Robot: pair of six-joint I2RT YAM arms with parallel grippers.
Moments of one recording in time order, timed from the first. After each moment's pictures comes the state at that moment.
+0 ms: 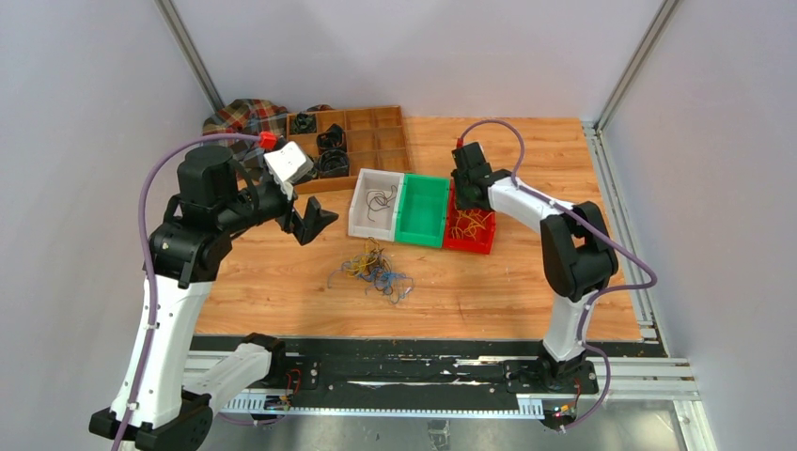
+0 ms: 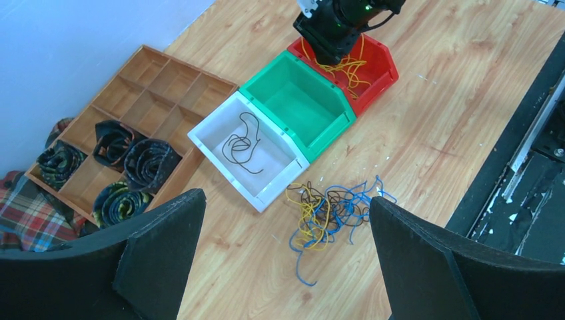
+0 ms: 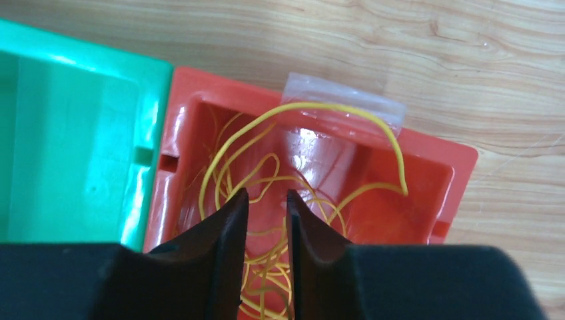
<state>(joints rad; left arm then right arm) -0.25 0.95 1.42 -0.85 0.59 0.36 0.43 1.89 1.33 -0.37 0.22 0.22</state>
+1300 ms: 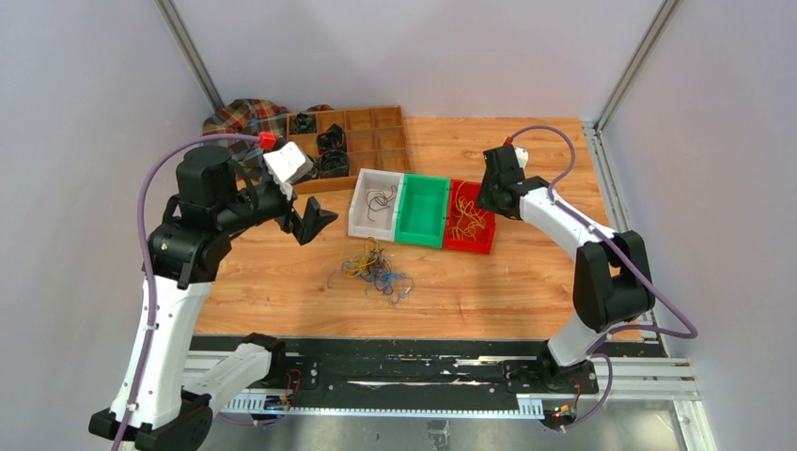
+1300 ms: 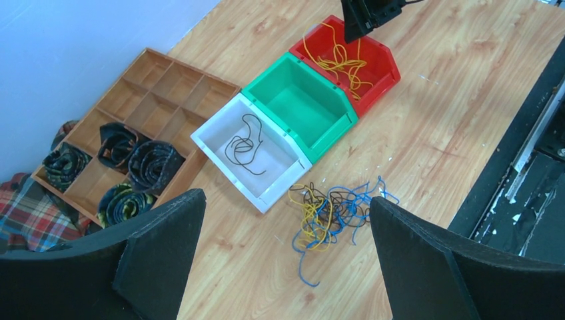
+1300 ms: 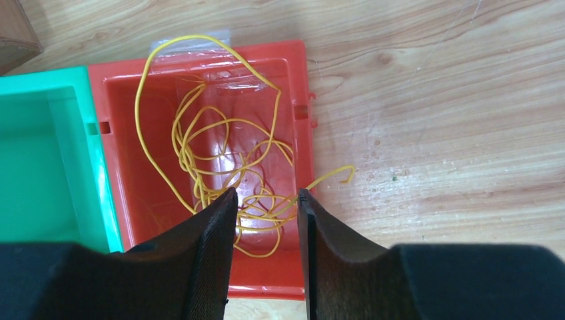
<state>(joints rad) -0.25 0.95 1.42 -0.85 0.59 0.37 0.34 1.63 1.16 -0.43 0.24 0.53</state>
